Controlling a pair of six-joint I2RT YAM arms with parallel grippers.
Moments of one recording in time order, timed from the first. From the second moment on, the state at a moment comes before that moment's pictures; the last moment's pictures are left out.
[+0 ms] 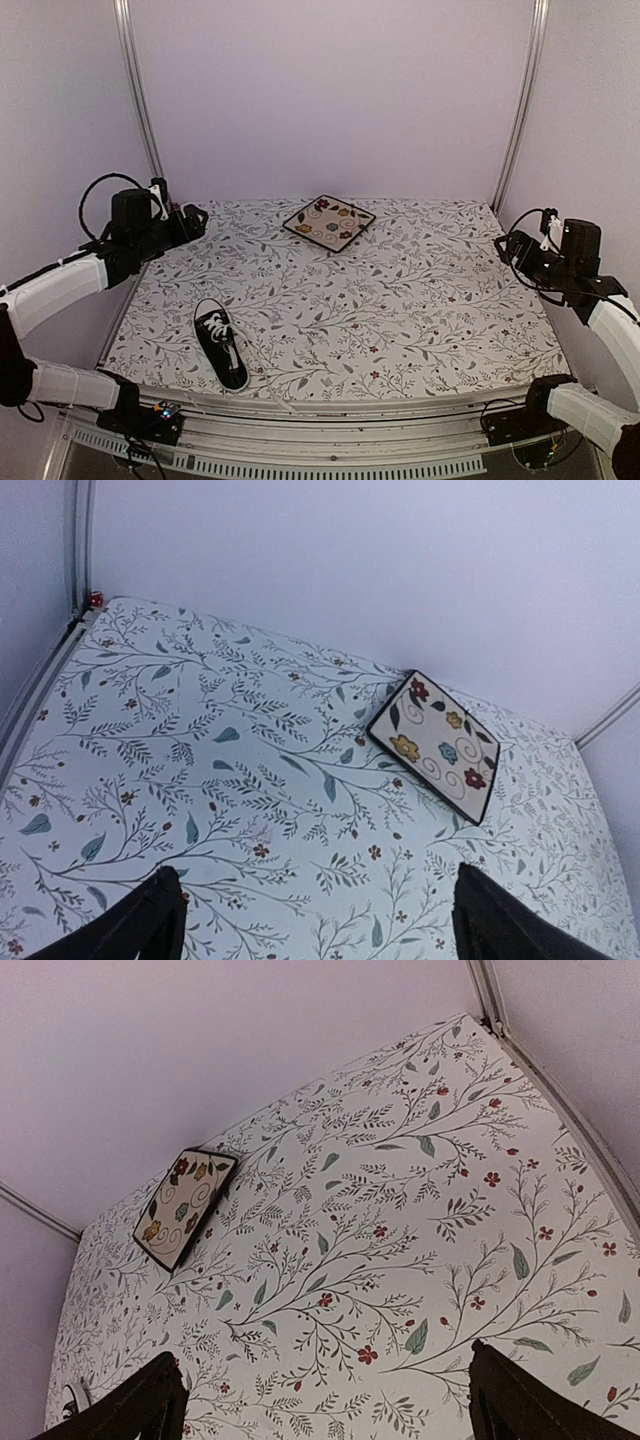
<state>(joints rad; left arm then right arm) -0.25 1.20 0.80 0.04 -0.04 -0.46 -0.02 0.78 0.61 -0.29 -0.22 0.47</state>
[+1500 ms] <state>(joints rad) -0.50 0.83 0.21 -0.21 0.17 -0.80 1.10 1.87 1.32 -0.13 0.04 0.87</state>
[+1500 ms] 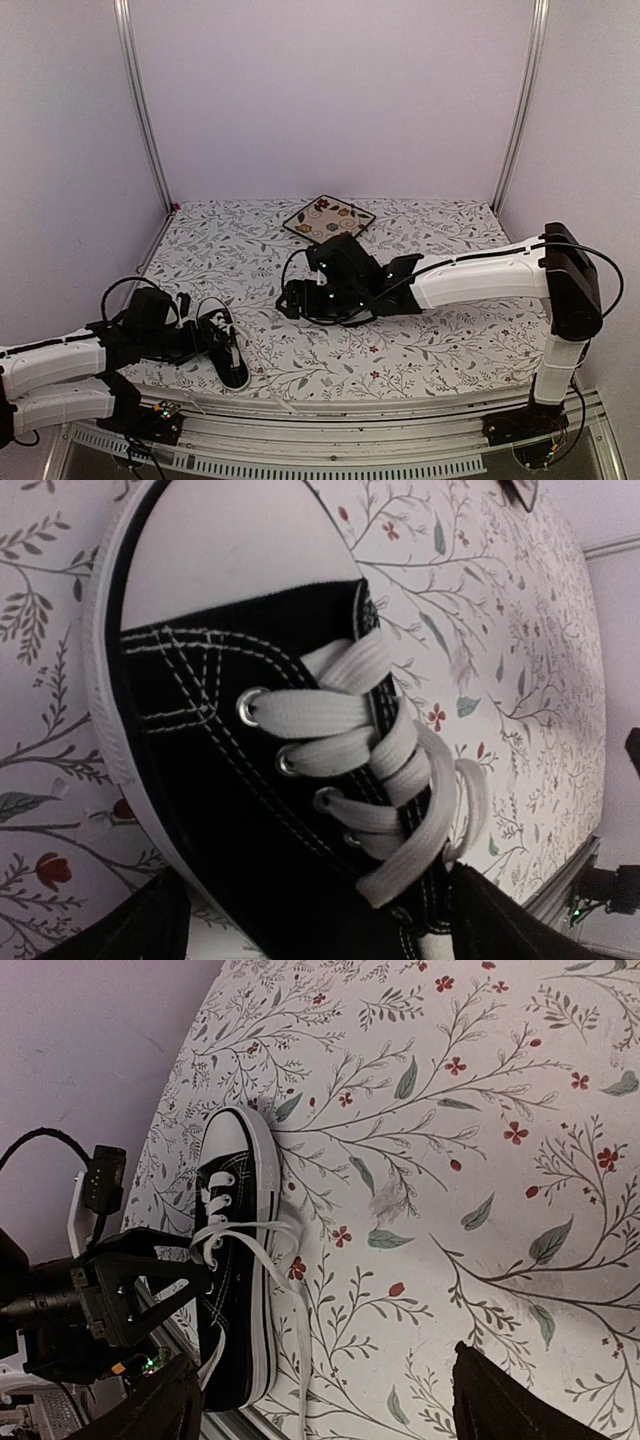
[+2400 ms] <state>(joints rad) -0.43 1.10 0.24 0.30 0.42 -0.77 1.11 2.19 1.68 -0.22 -0.04 0.77</state>
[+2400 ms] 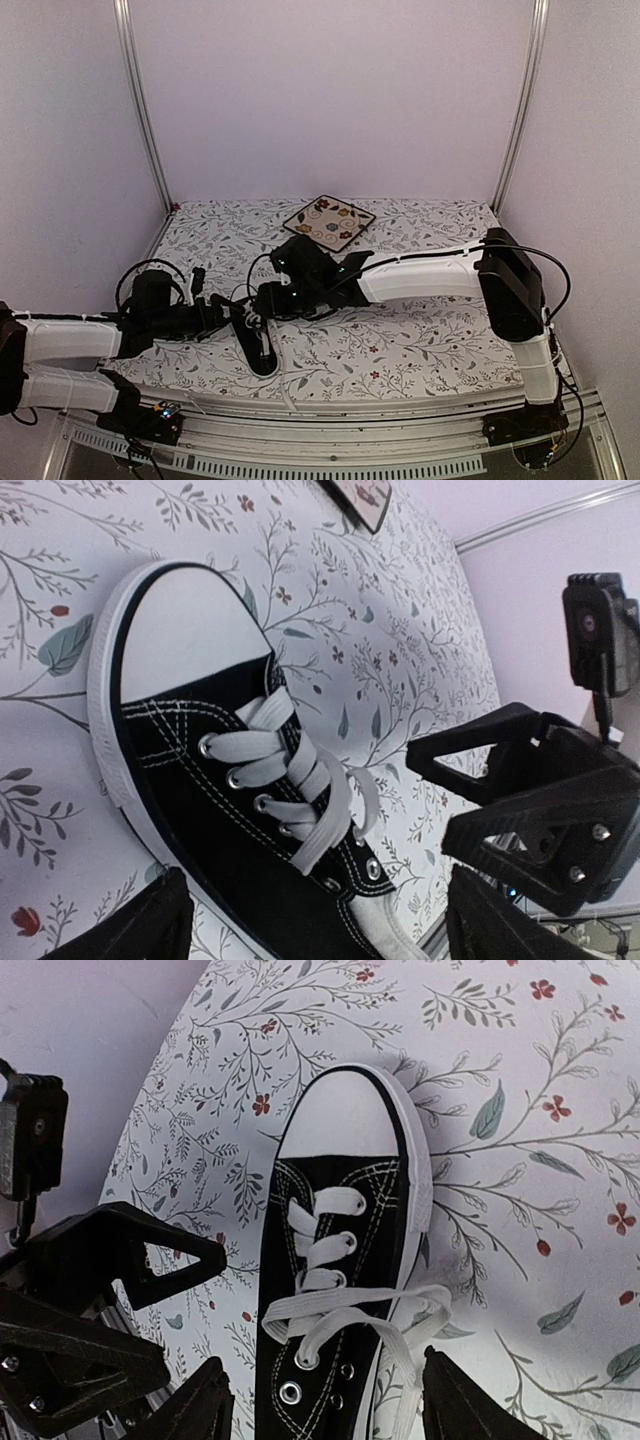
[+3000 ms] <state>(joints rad) -0.34 0.83 0.13 0.13 0.35 -0.85 1.11 2.33 1.79 -0.29 -0.14 0.68</state>
